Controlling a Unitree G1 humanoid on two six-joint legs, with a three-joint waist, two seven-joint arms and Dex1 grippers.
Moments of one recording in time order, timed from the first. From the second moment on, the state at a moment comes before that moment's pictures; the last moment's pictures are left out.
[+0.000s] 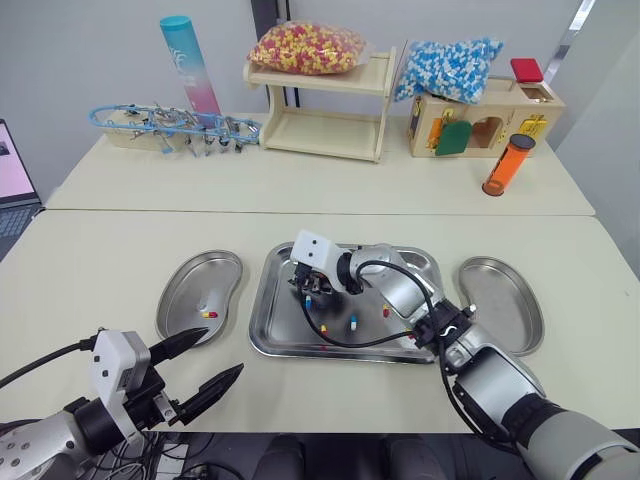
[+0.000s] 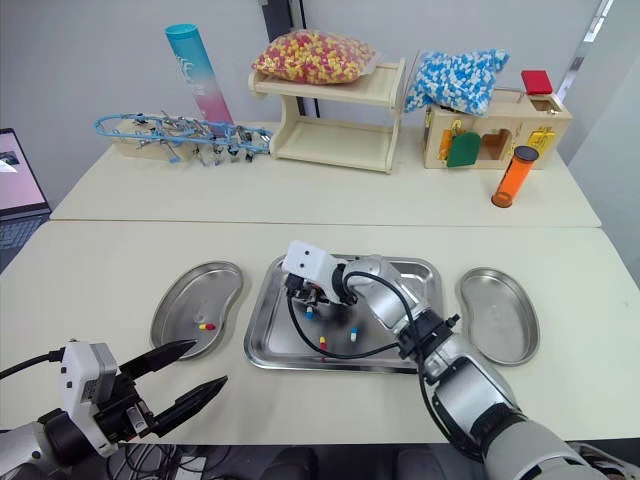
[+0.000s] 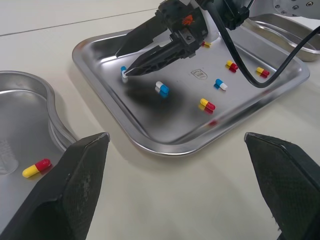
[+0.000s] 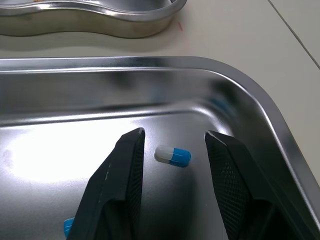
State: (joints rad) left arm 0.58 0.61 0.53 -0.66 -0.66 0.40 -0.89; right arm -0.89 -0.07 0.53 0.47 -0.10 0.39 0.73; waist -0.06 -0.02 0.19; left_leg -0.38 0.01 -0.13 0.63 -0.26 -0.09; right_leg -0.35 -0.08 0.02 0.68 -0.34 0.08
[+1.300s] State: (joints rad) left arm 0.52 0.64 0.51 -0.67 -0.67 0.43 -0.84; right arm -0.83 -0.01 0.45 0.51 -0.12 0.38 0.69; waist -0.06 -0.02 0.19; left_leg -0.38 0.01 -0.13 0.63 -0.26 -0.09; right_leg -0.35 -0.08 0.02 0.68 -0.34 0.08
